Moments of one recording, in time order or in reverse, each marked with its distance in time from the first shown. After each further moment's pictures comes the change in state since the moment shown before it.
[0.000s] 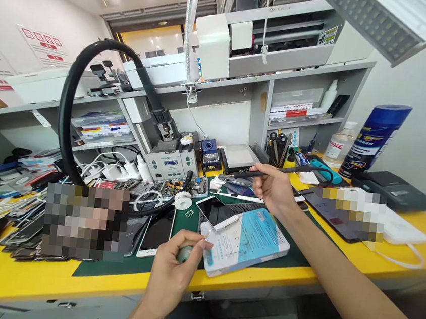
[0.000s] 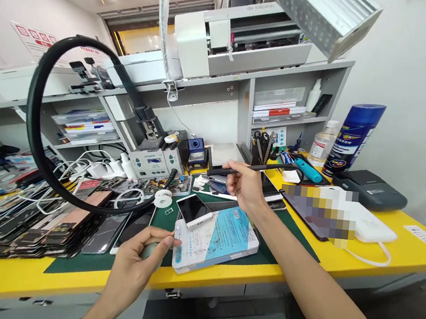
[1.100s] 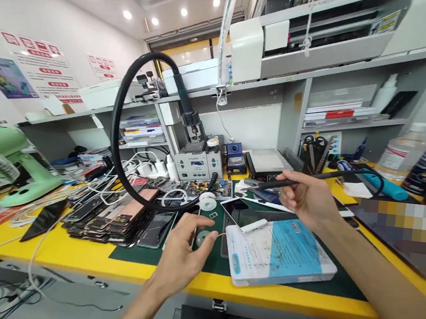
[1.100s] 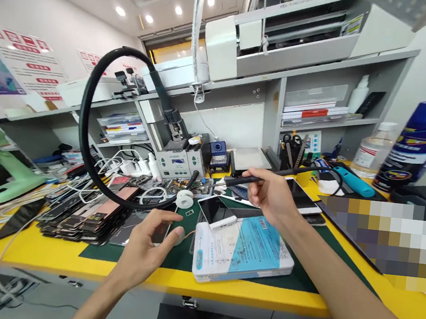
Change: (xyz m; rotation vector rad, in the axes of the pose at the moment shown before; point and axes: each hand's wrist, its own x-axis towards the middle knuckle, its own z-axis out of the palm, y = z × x) left_hand 0.026 -0.030 -0.038 0.375 0.078 0.286; right_hand -0.006 -0.001 0.007 -0.002 -0.098 0.059
